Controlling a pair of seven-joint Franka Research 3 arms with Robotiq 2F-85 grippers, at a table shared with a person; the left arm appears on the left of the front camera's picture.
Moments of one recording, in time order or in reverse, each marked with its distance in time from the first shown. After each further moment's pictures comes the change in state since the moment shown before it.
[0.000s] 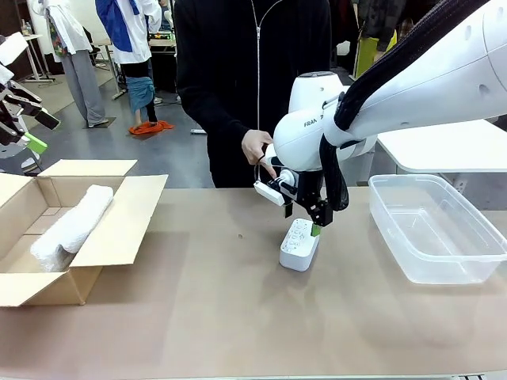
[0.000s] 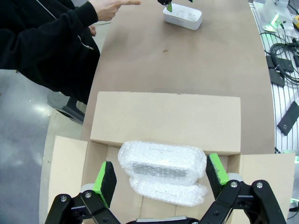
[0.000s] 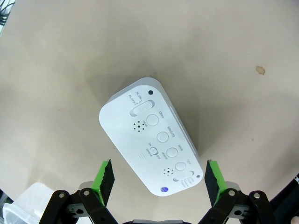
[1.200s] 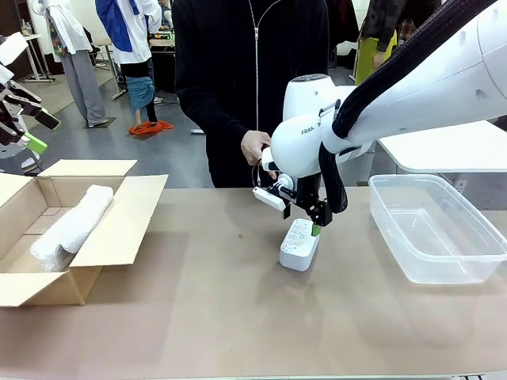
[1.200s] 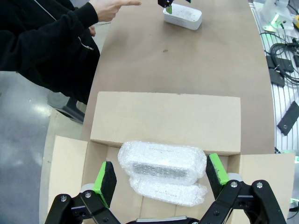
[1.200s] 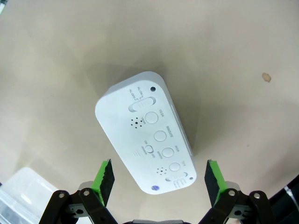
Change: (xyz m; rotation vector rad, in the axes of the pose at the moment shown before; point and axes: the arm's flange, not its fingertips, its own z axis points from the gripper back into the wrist) left arm 0.000 0.000 0.000 0.000 0.000 0.000; right arm 0.006 -0.005 -0.006 -0.003 0.061 0.122
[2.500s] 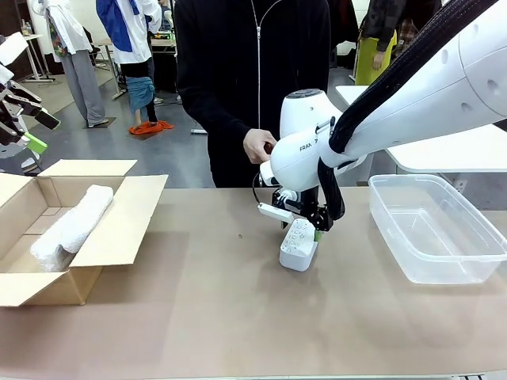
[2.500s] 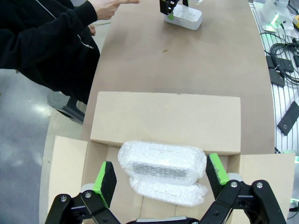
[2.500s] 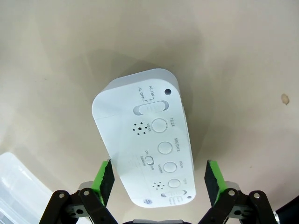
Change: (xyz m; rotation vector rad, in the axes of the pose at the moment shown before) left arm 0.000 0.000 0.000 0.000 0.000 0.000; right arm -0.002 -0.002 -0.027 0.022 0.003 0.151
